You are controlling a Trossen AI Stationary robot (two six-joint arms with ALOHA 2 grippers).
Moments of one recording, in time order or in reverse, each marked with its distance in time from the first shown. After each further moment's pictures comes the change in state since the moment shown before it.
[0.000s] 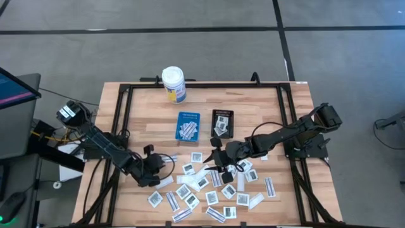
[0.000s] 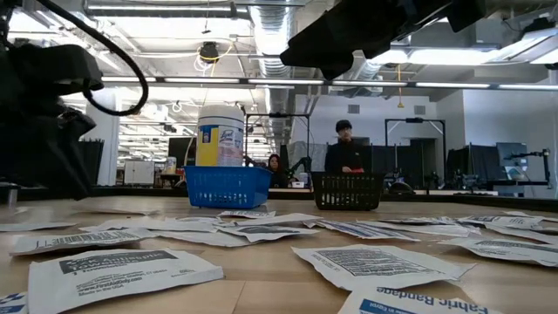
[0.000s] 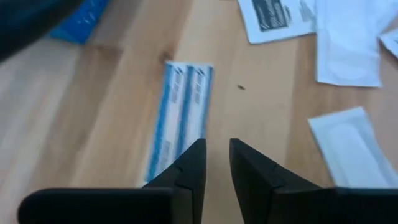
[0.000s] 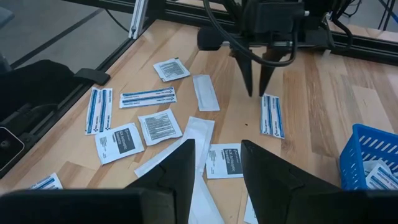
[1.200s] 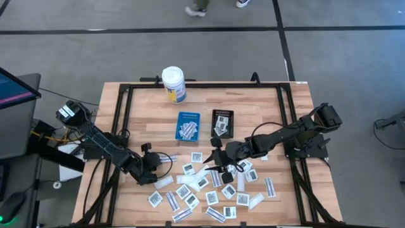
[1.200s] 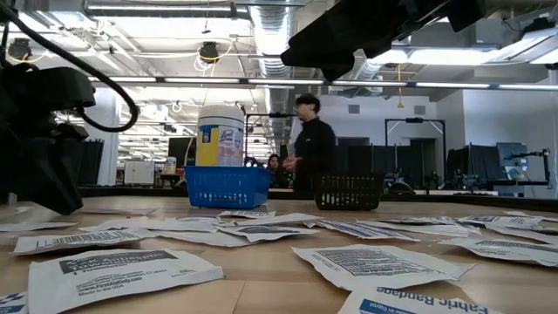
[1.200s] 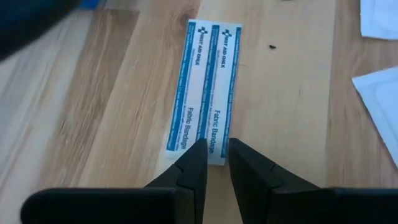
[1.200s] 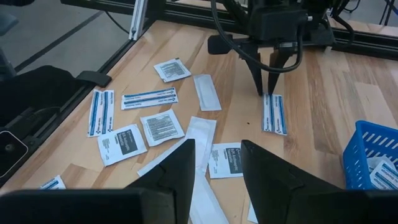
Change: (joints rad) left arm 0.005 -0.005 -0.065 -0.035 0.017 -0.030; right arm 0.003 0.000 0.000 -0.001 0.000 0.026
